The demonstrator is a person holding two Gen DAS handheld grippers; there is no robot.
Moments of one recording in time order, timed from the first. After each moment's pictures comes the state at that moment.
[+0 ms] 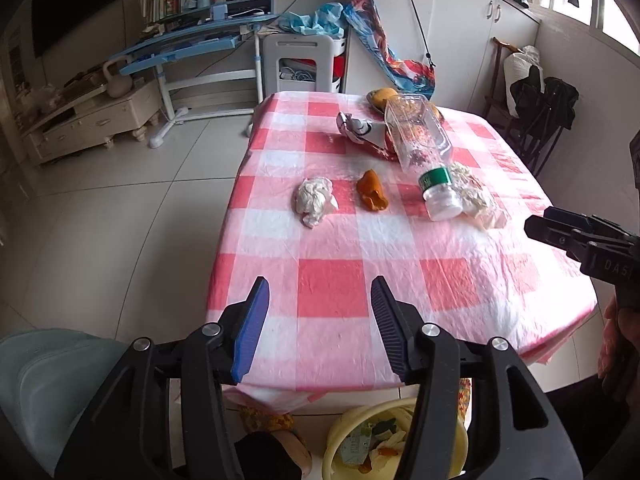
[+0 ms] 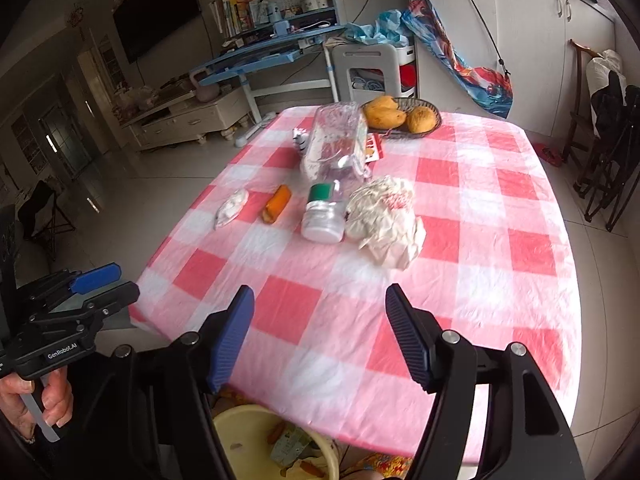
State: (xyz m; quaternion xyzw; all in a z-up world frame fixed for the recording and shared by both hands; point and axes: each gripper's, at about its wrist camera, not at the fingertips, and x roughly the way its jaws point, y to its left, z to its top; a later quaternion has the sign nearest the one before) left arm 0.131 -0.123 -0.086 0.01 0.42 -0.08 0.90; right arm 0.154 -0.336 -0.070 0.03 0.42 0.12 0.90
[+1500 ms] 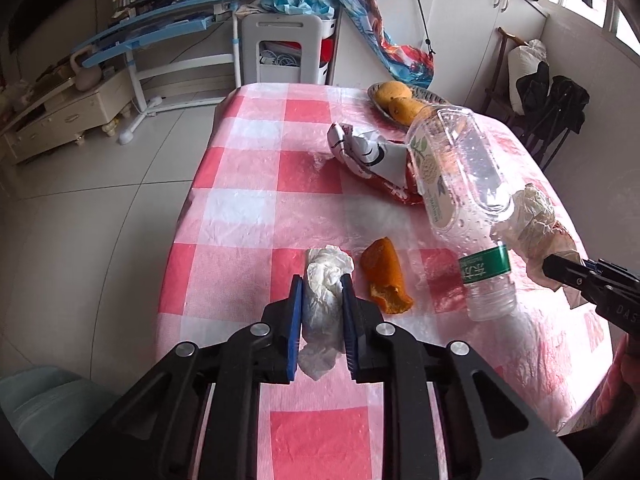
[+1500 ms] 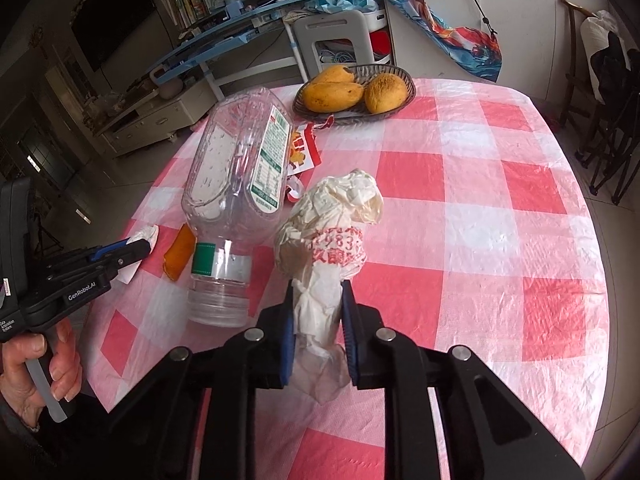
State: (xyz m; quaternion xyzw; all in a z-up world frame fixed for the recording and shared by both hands) left arm 0.261 -0.155 -0.124 0.00 0.45 -0.11 0.89; right arm 0.235 -0.372 -0.103 0.07 0.47 0.11 0.88
